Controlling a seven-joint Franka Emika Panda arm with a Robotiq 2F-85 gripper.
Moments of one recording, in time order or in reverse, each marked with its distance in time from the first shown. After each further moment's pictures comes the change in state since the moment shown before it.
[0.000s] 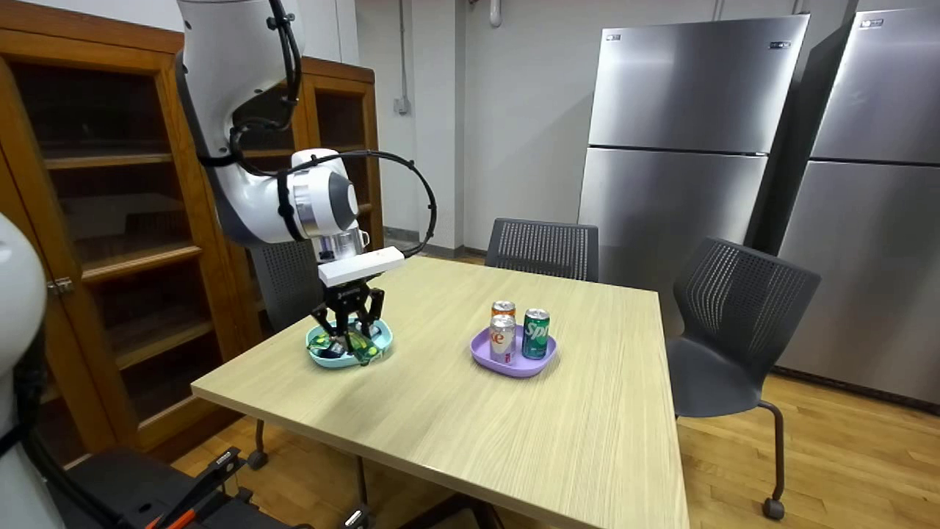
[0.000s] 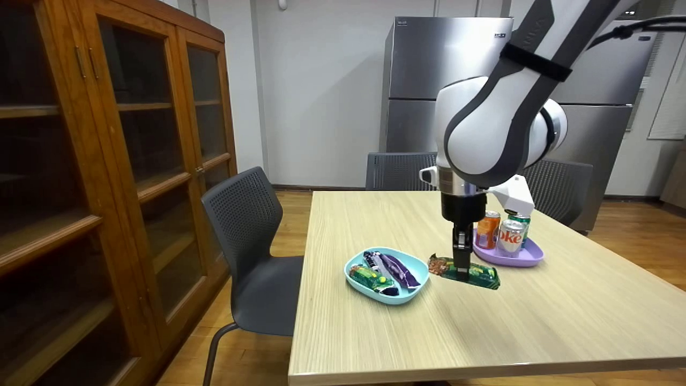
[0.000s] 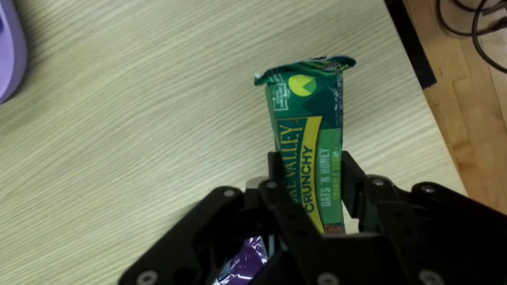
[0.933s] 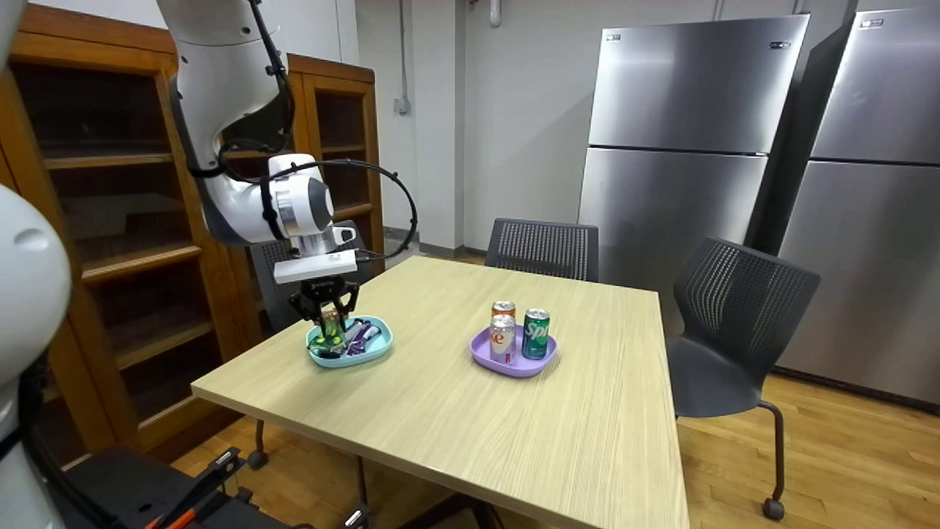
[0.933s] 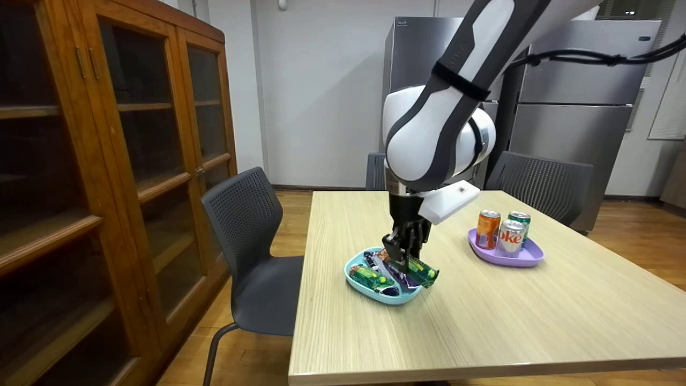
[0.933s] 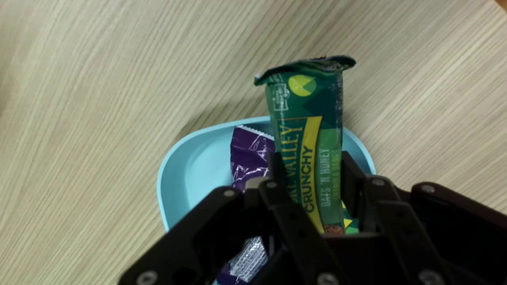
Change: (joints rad) arm 0.128 0.150 0.008 0.210 0.040 -0.002 0.493
